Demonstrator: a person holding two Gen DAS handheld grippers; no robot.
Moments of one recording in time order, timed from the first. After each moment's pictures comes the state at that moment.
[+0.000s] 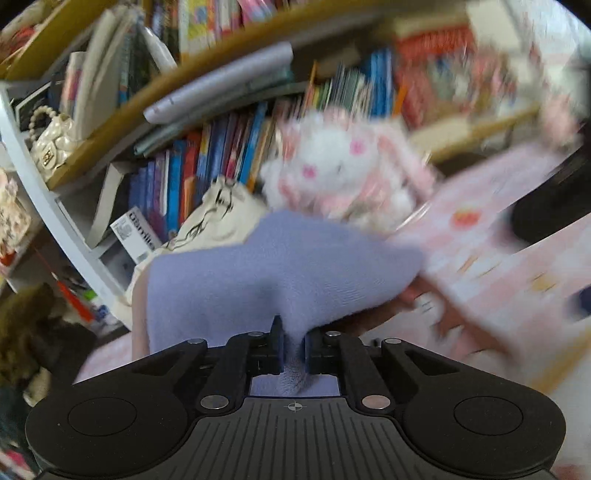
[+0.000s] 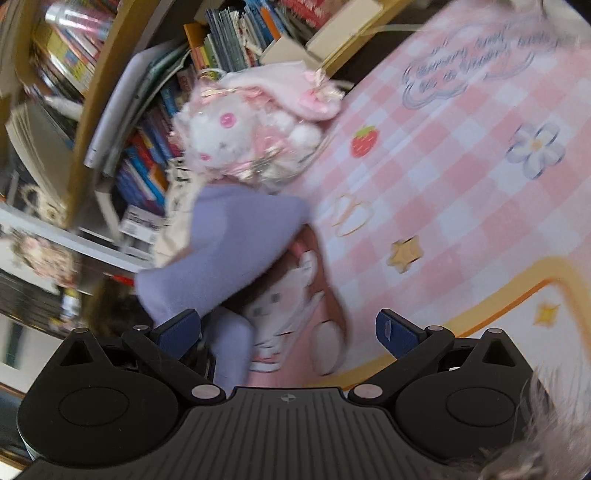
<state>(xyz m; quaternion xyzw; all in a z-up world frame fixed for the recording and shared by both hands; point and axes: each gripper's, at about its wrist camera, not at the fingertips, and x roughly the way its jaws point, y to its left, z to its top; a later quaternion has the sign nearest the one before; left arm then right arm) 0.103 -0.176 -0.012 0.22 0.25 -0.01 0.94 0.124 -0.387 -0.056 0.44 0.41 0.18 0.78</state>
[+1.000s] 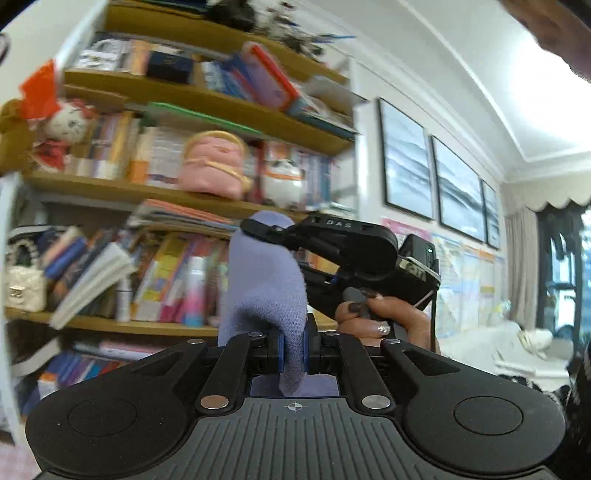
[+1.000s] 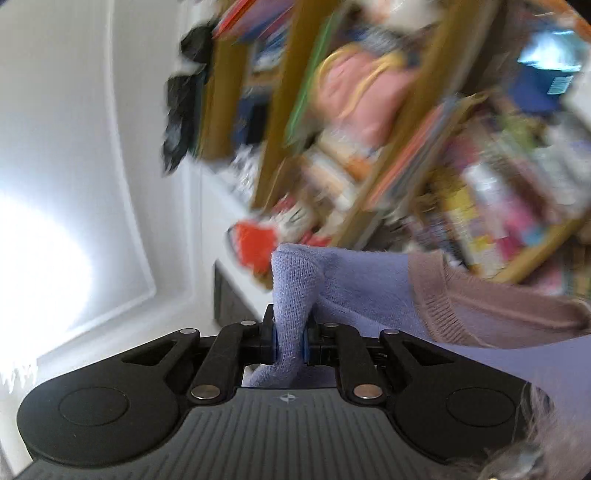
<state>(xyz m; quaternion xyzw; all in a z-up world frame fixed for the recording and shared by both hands) -0.075 -0.095 0.216 -0.04 -0.03 -0.28 0.96 0.114 -0.360 0.249 0.38 0.03 0.49 0.78</state>
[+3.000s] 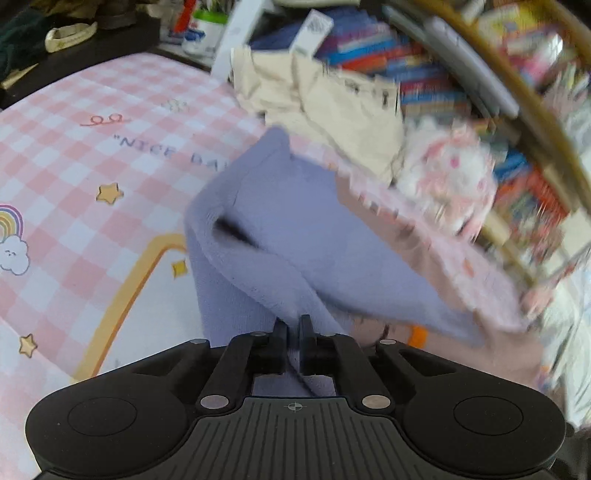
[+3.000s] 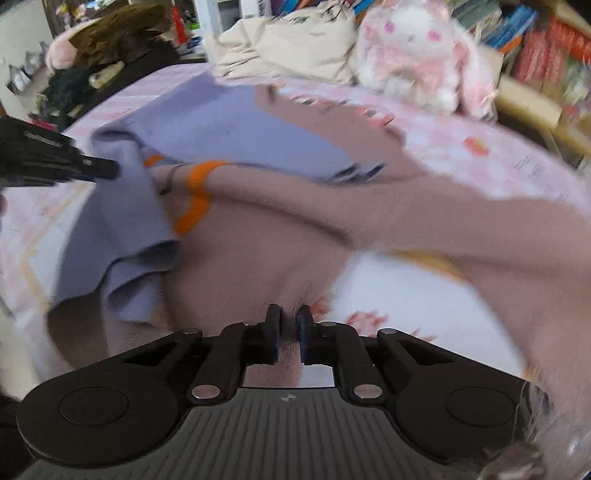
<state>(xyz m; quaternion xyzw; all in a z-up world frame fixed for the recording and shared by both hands) 0.022 0.028 -0.006 -0.26 0.39 0.01 0.88 0.037 -0.295 -0.049 -0.10 0.44 0.25 0.86</state>
